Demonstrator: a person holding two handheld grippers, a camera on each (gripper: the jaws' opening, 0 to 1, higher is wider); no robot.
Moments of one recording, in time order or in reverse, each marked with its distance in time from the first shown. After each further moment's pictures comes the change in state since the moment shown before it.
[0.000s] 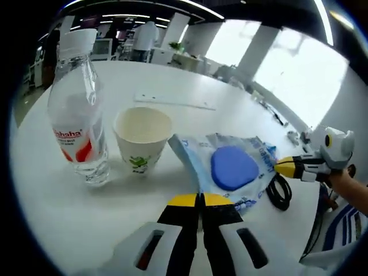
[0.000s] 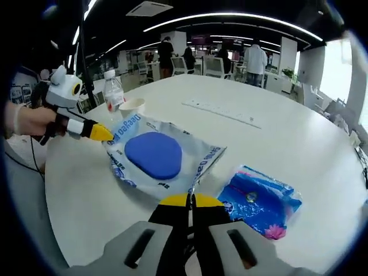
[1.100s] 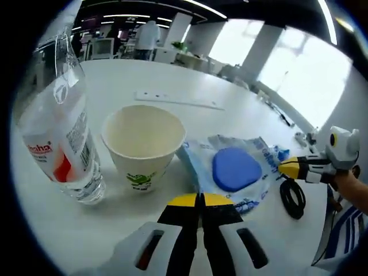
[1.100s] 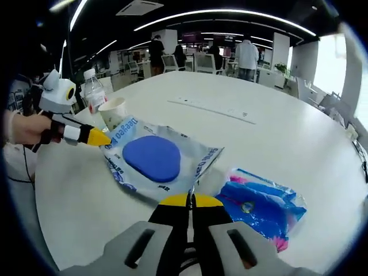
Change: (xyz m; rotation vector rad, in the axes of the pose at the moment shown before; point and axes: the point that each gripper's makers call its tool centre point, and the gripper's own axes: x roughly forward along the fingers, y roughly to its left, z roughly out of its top) left arm 0.035 0.018 0.006 -0.001 -0.005 0.032; right arm 0.035 -0.023 0.001 0.045 0.015 -0.047
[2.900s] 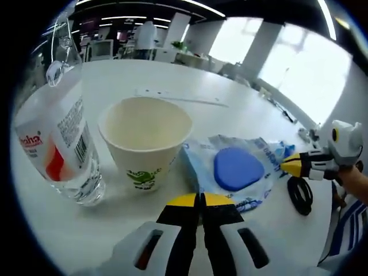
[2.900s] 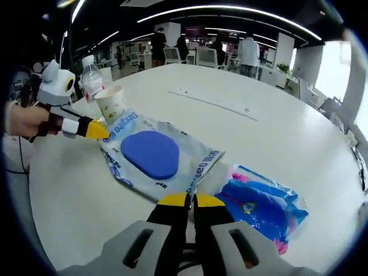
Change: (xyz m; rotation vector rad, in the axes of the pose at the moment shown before) left arm 0.010 0.010 -0.006 0.022 0.007 0.016; right arm 0.008 -0.002 -0.008 -0.055 0.048 -0.019
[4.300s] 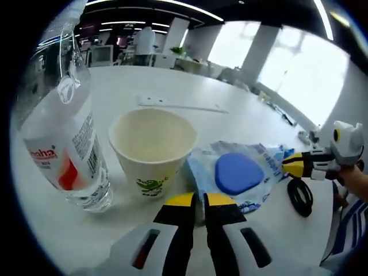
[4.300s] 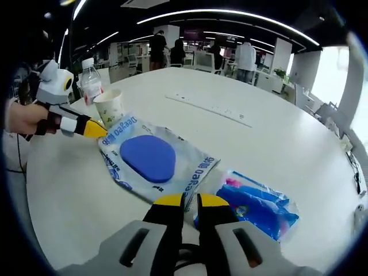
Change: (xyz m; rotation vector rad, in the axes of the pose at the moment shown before) left arm -0.009 0.002 0.011 0.016 -0.047 -0.004; right arm -0.007 -0.006 0.009 -0.020 -0.032 -0.038
